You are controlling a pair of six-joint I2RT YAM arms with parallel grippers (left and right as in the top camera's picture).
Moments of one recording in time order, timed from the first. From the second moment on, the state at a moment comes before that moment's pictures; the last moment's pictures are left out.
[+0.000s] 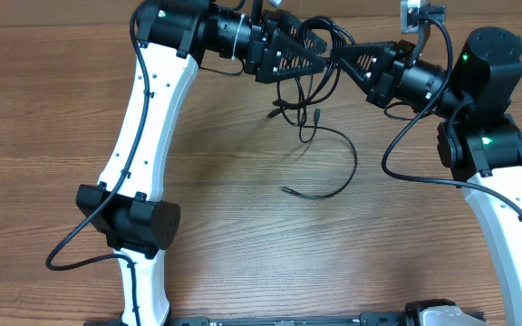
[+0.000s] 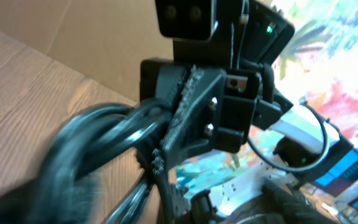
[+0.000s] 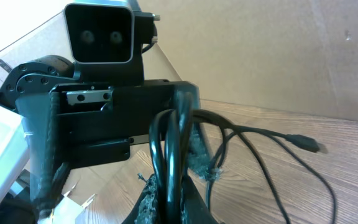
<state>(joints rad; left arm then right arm) -0.31 2.13 2.43 -1.11 1.49 0.16 0.10 1.35 1.31 -0.11 -0.90 0.46</state>
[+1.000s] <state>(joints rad) -0.27 2.13 2.43 -1.35 1.15 0.16 0.11 1.35 1.31 -0.34 -0.82 0.21</state>
